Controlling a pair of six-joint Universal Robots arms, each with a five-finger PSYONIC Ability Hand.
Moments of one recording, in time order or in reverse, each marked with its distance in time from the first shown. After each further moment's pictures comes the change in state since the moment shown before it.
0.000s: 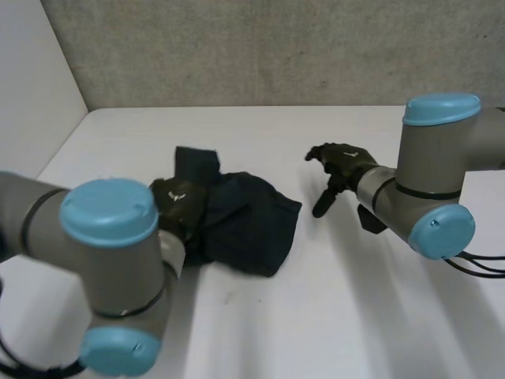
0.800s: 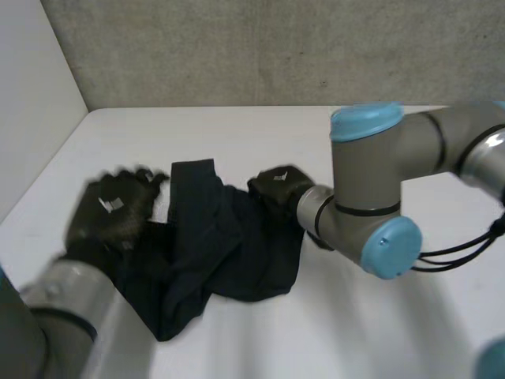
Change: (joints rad) left arm 0.049 0.468 -0.300 -0.070 0.017 -0.122; right arm 0.202 0.065 -0.138 0.133 -0.041 -0.239; left_hand -0.842 -0.896 -0.894 -0.895 -0.909; right_hand 0.719 0.932 0.951 0.937 0.894
